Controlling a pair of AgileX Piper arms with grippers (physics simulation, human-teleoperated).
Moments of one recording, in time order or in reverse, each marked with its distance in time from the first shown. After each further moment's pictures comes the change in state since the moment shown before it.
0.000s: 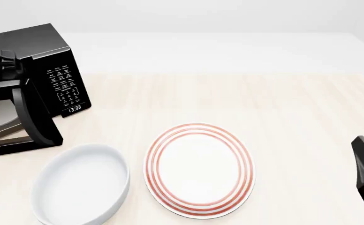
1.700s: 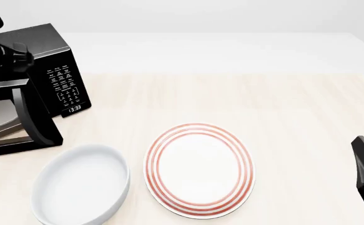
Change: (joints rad) left arm -0.062 0.021 -0.033 -0.041 0.027; right arm 0.000 0.000 0.000 0.000 0.000
